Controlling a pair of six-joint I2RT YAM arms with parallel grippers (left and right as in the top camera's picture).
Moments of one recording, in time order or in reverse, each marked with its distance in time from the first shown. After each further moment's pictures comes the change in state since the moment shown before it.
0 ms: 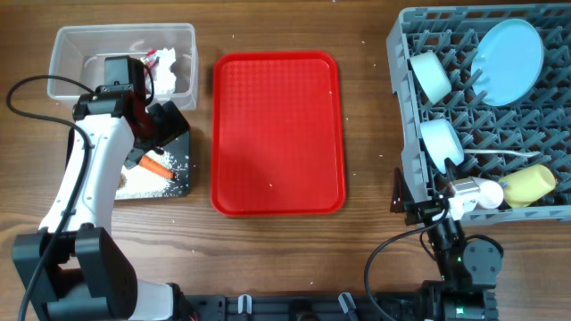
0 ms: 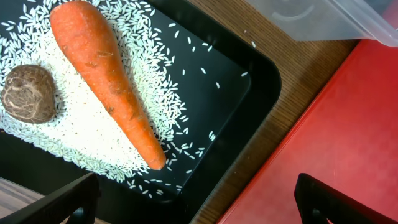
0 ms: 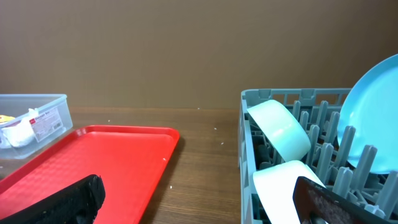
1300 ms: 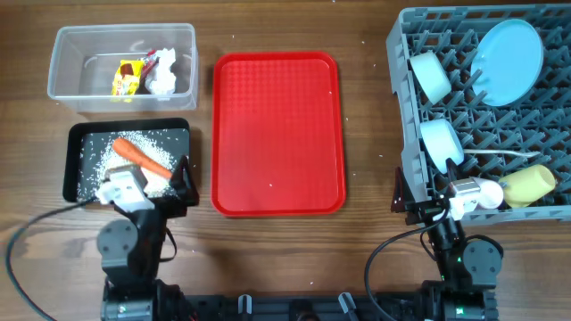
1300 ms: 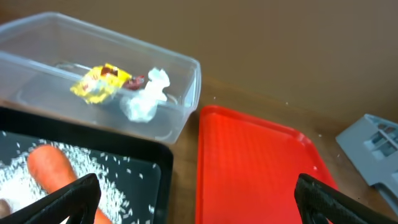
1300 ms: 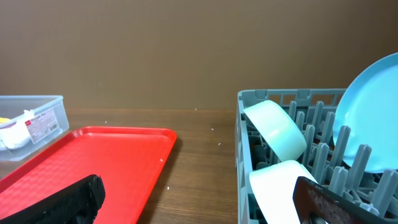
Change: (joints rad) left arm -0.002 -1.334 -1.028 0.822 0.128 0.215; right arm 0.000 -0.006 -0.001 -0.003 0.013 0.000
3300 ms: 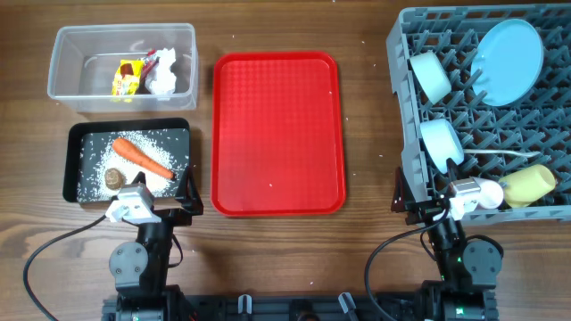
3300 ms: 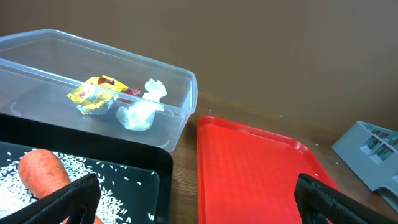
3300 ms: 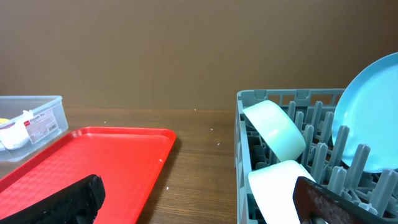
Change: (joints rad) left arm 0.000 -0.271 -0.201 0.065 0.000 0.003; right arm 0.000 0.000 0.000 0.000 0.002 0.000
